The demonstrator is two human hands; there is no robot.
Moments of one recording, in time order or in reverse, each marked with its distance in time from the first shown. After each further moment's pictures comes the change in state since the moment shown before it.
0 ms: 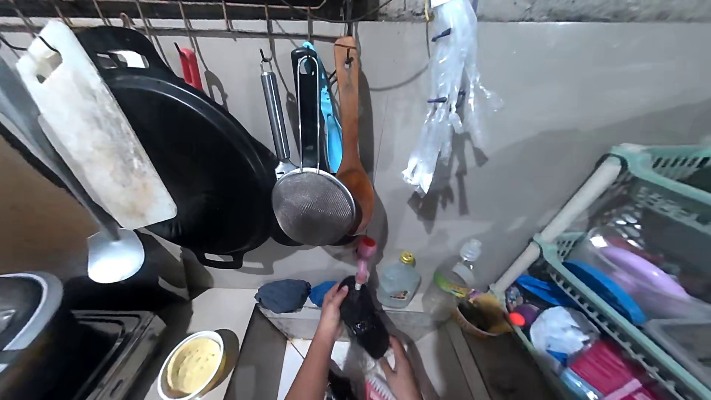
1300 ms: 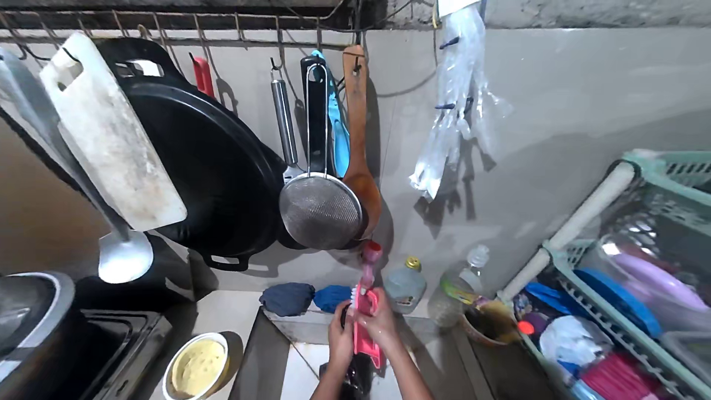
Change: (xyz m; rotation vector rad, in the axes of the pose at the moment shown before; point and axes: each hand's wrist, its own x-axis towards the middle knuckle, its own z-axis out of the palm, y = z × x) left_hand -0.030 -0.038 -0.008 0.481 0.172 0.198; right_hand 0.075 -0.118 0.019 0.078 -0.056 0.030
